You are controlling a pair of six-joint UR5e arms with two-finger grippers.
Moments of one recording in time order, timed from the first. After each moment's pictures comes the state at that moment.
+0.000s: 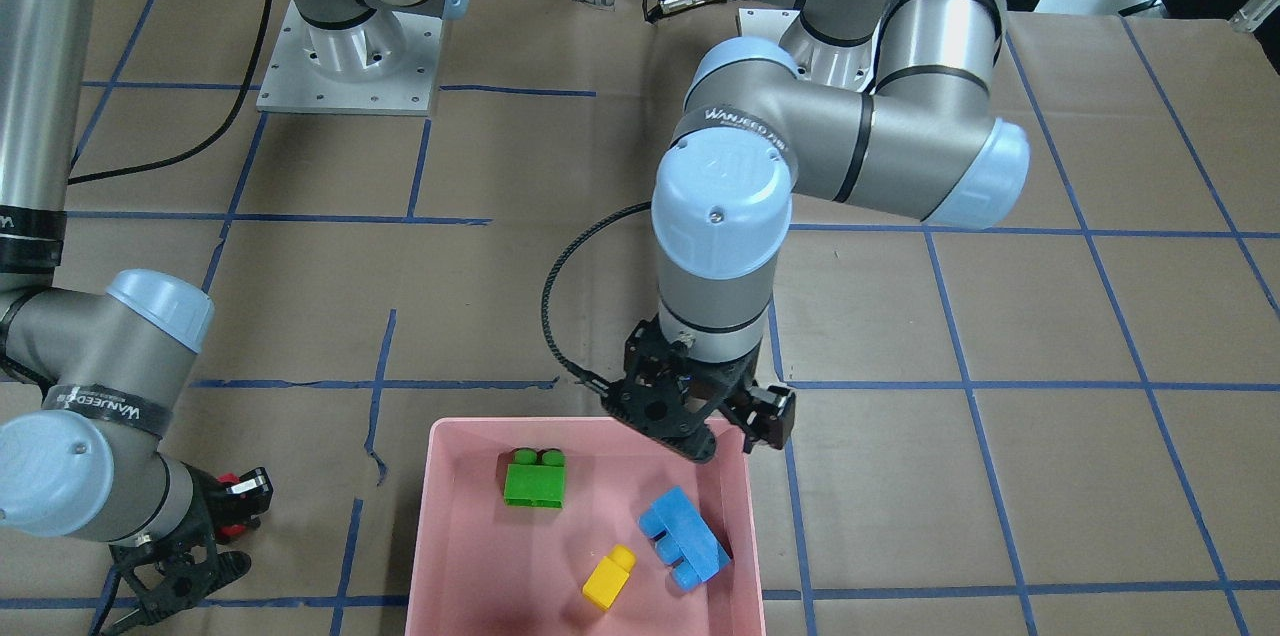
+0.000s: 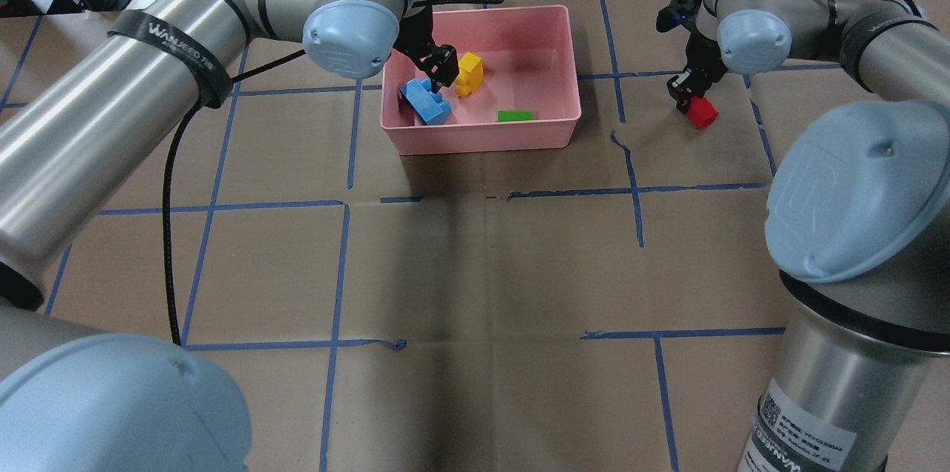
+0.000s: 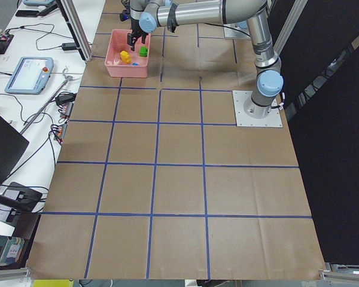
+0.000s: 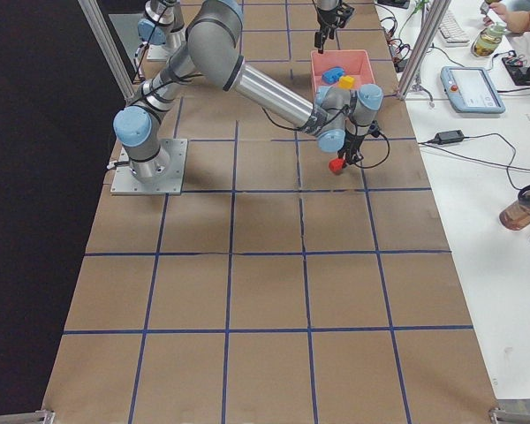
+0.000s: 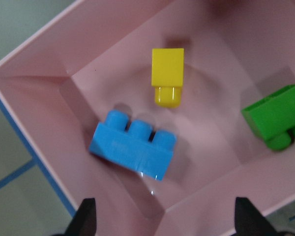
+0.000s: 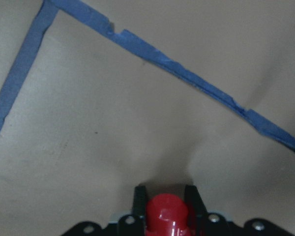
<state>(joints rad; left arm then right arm) -1.79 -2.03 -1.35 -1.26 1.70 0.33 1.41 -0.84 1.35 -2.04 -1.61 -0.71</state>
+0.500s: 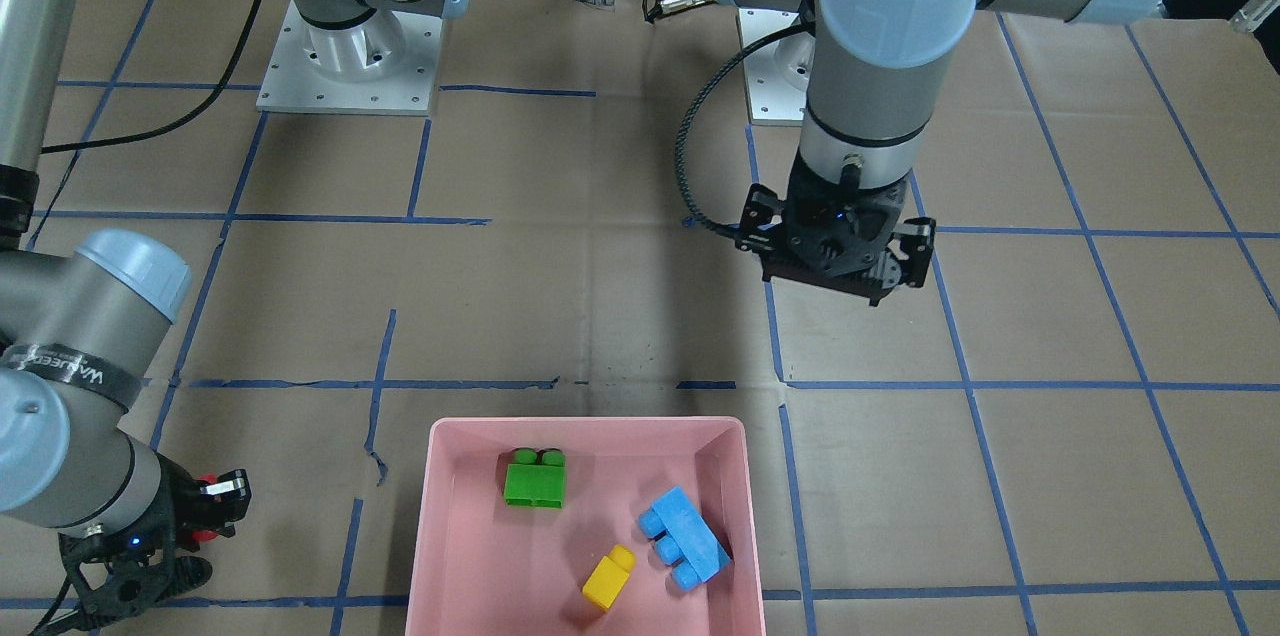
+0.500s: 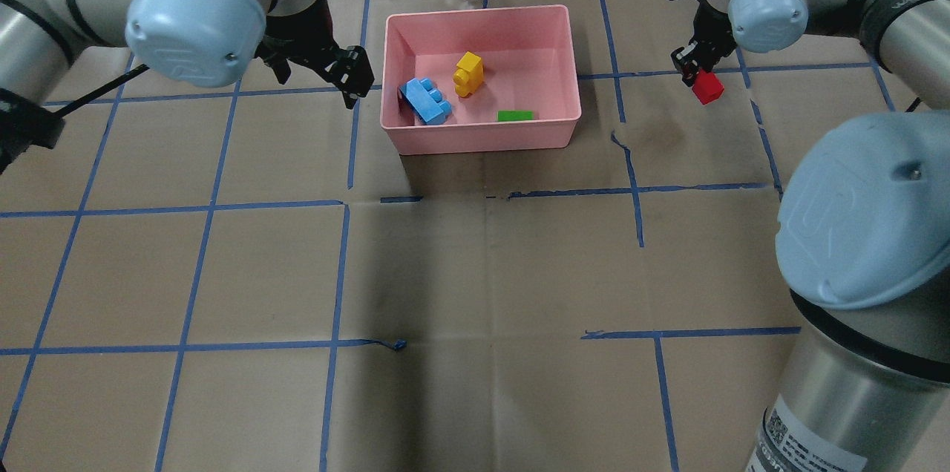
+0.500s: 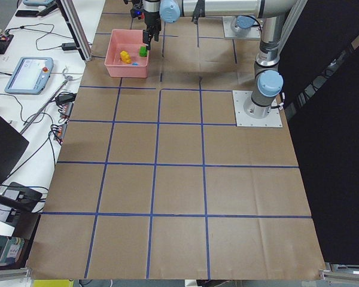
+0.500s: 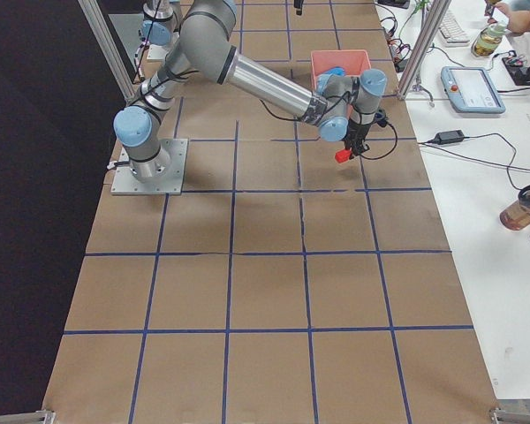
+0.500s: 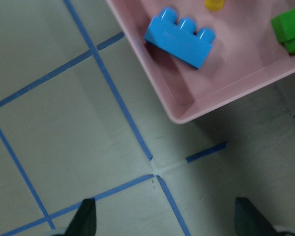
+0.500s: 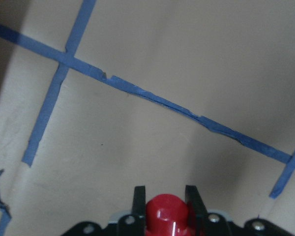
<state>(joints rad) -1.68 -1.73 -1.50 -1.45 1.71 0.19 1.43 -0.92 1.31 -1.99 -1.61 -0.55</state>
